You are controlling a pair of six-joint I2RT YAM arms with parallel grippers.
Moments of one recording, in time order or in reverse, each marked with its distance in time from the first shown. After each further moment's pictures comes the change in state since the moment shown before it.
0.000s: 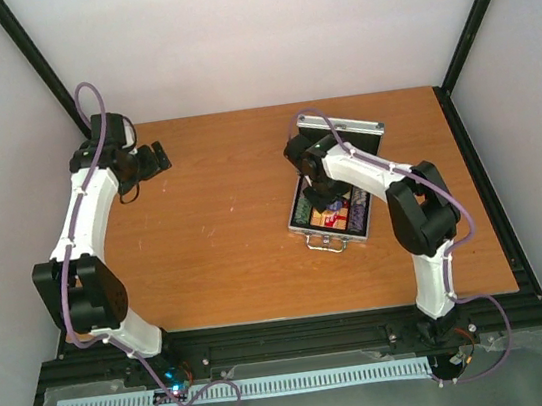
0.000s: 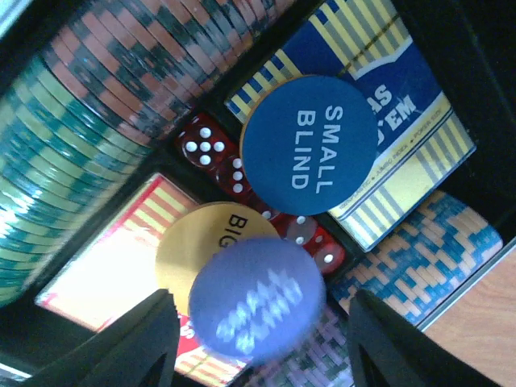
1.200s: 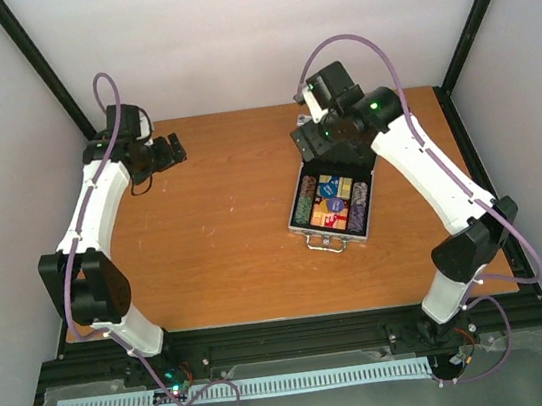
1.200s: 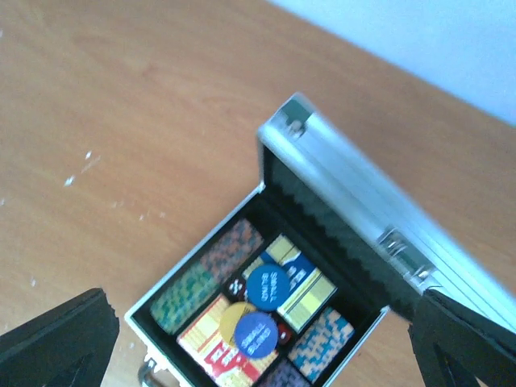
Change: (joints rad) left arm -0.087 0.048 0.066 0.011 0.044 -0.002; right arm -0.024 -0.290 0.342 -0.046 -0.133 -0.077
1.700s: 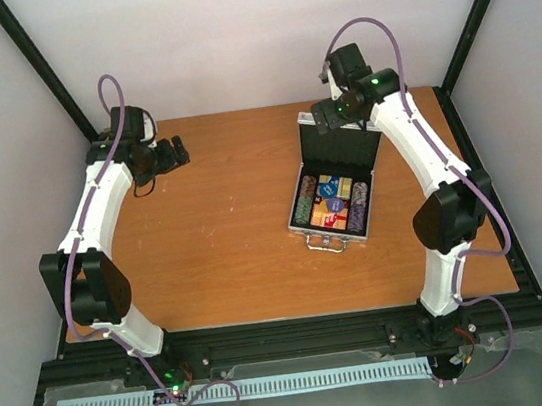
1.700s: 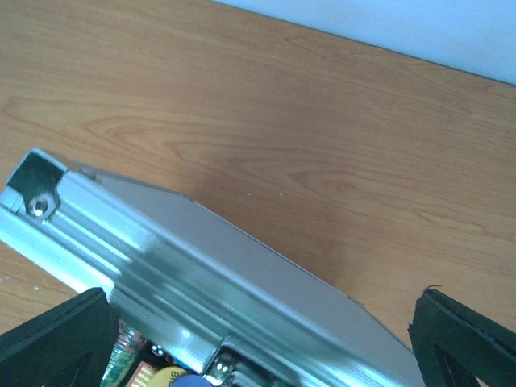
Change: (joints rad) left arm -0.021 -0.002 -0.019 0.001 0.000 -0.007; right arm -0.203 0.222 0.146 0.039 0.013 0.036
